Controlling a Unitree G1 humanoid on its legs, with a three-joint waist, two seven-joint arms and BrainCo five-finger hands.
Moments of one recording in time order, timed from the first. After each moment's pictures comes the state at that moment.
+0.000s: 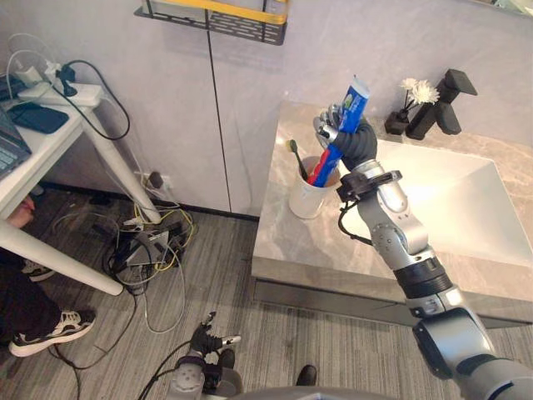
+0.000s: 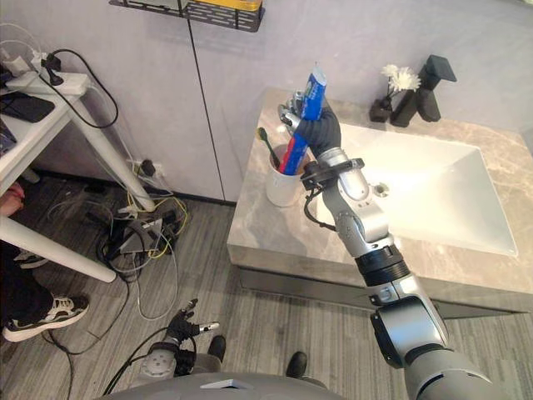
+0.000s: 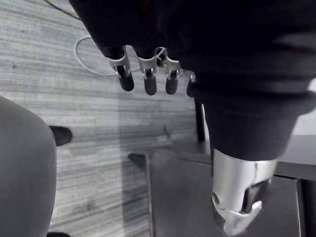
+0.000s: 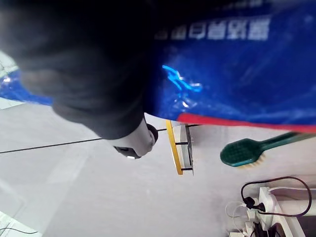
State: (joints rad) left arm 0.23 0.10 -0.03 0.58 0.20 -0.04 0.08; right arm -0.63 -0.34 0.24 0.12 0.68 -0.10 0.04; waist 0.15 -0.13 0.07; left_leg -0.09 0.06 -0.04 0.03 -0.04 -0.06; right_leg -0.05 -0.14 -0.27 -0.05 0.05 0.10
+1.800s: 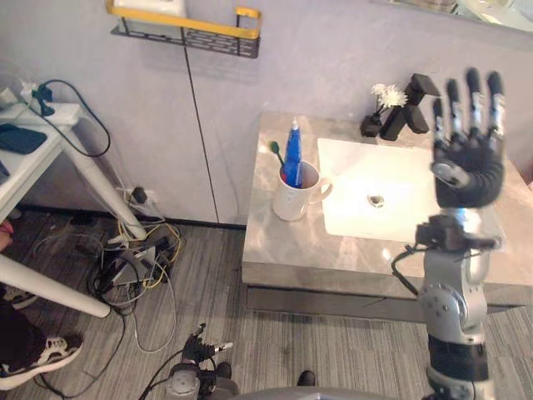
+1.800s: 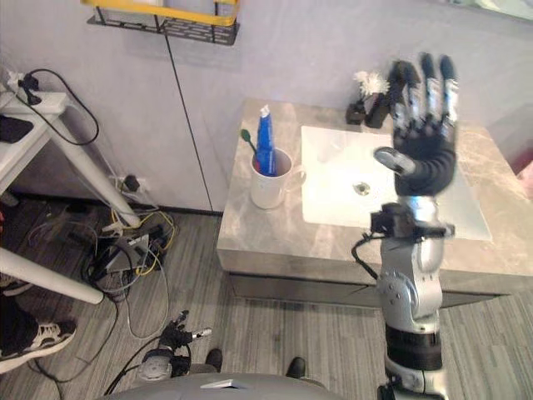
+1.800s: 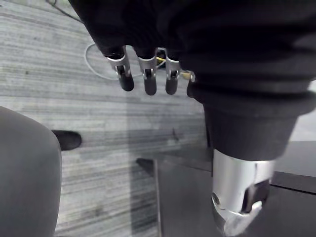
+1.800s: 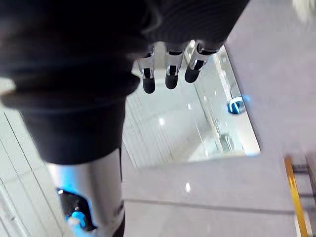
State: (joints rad) left arm 0.19 0.07 0.09 0.75 0.21 -0.04 0.10; right arm -0.05 -0.19 -0.18 -0.46 0.67 -0.24 0.01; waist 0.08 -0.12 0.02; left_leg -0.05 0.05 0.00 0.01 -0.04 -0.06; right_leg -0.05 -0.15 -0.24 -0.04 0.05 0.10
